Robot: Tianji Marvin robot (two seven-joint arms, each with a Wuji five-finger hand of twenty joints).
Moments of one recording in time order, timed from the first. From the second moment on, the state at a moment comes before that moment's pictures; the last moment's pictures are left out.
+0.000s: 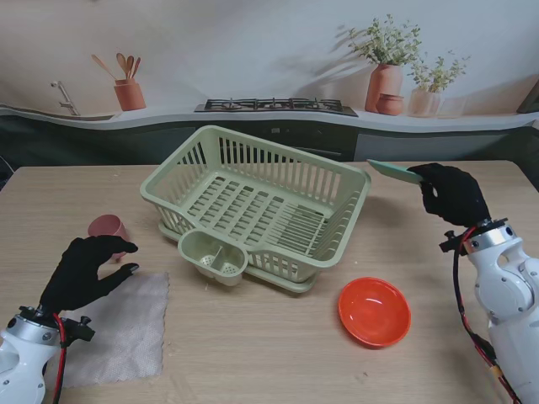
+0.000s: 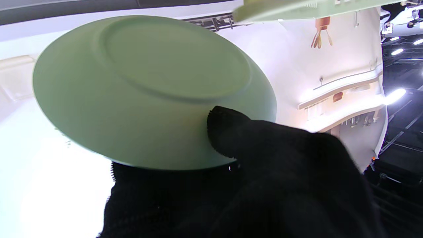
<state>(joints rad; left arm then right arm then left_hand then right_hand) 2.03 -1.14 -1.76 -1.77 0.75 -0.62 0.29 -1.56 -1.10 1.66 -1.50 -0.87 -0.57 -0.28 0.77 -0.34 0.49 -0.10 0.77 0.24 0.47 0.41 0.66 0.34 0.58 0.42 0.51 0.52 0.74 0.66 0.17 0.51 1.20 0.68 0.96 -0.51 1.06 -0.21 0.77 0.27 0.54 0.12 0.84 0.30 0.53 0.29 0.87 0.26 0.46 0.28 0.62 0.27 0.93 0.10</state>
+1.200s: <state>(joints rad) 2.04 -1.14 -1.77 -1.77 0.76 -0.63 0.32 -1.52 -1.07 1.40 -1.83 -0.49 -0.34 0.13 0.77 -0.34 0.49 -0.09 0.77 0.24 0.47 0.41 0.66 0.34 0.58 0.42 0.51 0.52 0.74 0.66 0.16 0.51 1.20 0.68 0.95 -0.51 1.06 -0.22 0.77 0.28 0.54 0.12 0.85 0.31 0.55 0.30 0.89 0.27 0.48 0.28 0.64 0.27 0.98 0.09</state>
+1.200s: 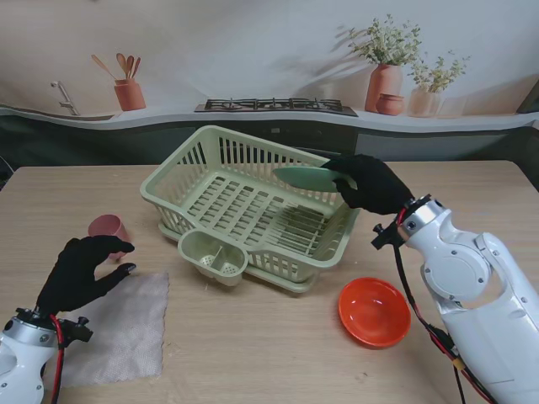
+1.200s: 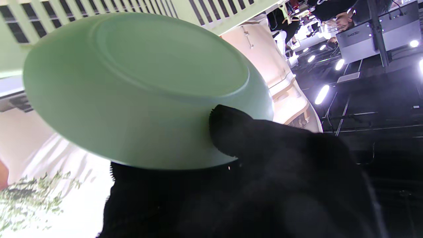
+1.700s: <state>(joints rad) 2.04 -1.15 -1.77 -1.76 0.76 -0.63 0.32 -1.51 -1.07 1.30 -1.96 -0.38 -0.09 0.24 0.77 -0.34 0.49 -0.09 0.77 0.24 0.47 0.41 0.66 0.34 0.58 0.42 0.51 0.52 0.74 0.66 0.16 0.51 1.20 0.68 0.95 -0.52 1.06 -0.22 0.77 0.29 0.54 0.12 0.85 0.33 0.56 0.30 0.90 0.28 0.50 0.28 0.65 0.28 1.00 0.09</state>
